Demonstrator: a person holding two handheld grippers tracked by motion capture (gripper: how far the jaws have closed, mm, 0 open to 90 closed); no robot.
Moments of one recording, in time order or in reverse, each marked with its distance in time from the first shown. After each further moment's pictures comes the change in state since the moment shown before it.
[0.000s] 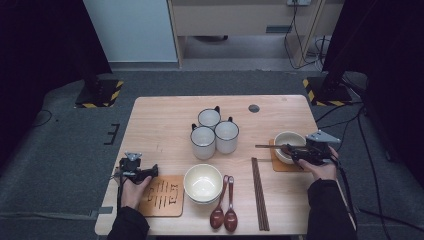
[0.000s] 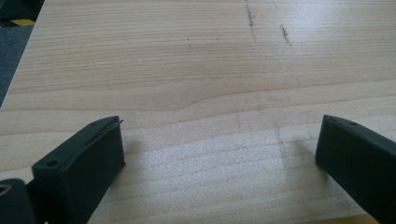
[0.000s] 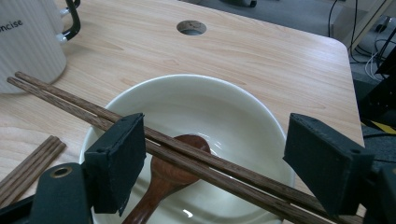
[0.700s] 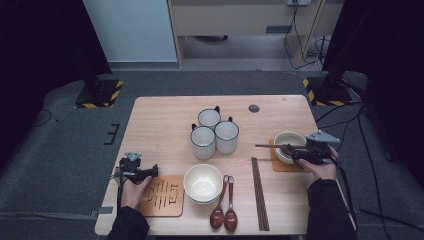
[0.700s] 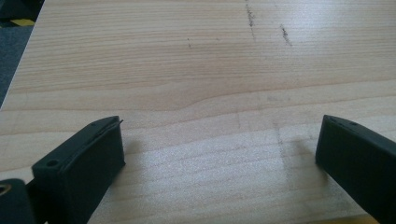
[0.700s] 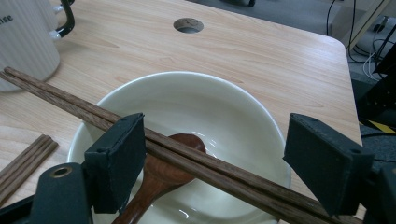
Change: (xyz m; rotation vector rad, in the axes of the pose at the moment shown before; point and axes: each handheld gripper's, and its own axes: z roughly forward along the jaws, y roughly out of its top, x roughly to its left) left arm 0.000 0.000 0.000 0.000 0.000 0.000; right arm -0.003 -0.002 0.003 0.002 -0.005 -0.001
